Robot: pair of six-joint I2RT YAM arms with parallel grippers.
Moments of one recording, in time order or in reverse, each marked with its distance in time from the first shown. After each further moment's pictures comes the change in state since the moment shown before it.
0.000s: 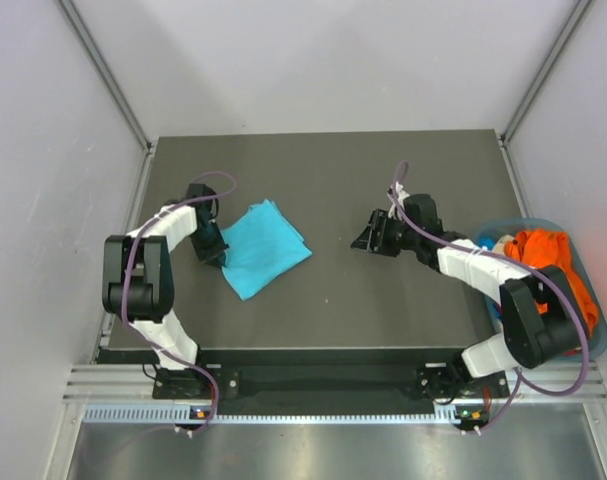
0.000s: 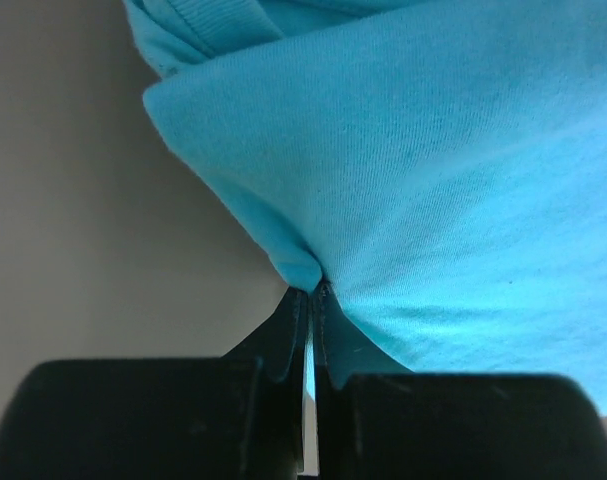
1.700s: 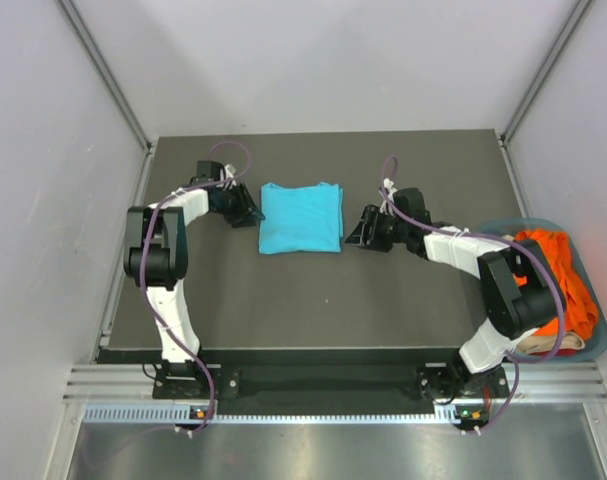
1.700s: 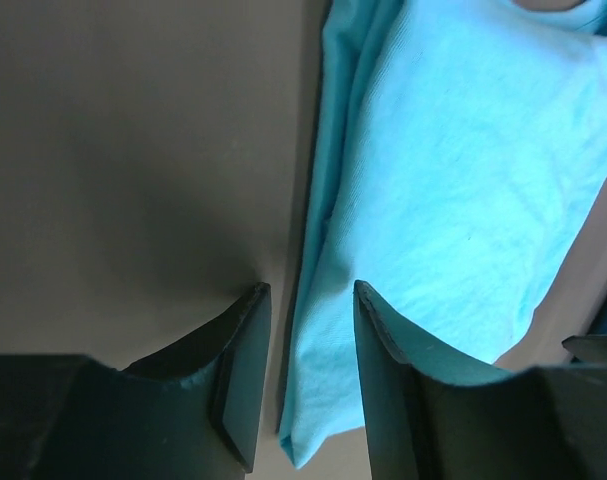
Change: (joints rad) left arm -0.009 0.266 0.210 0.418 0.465 -0.021; right arm 0.000 0.173 0.087 0.034 -0.013 0.018
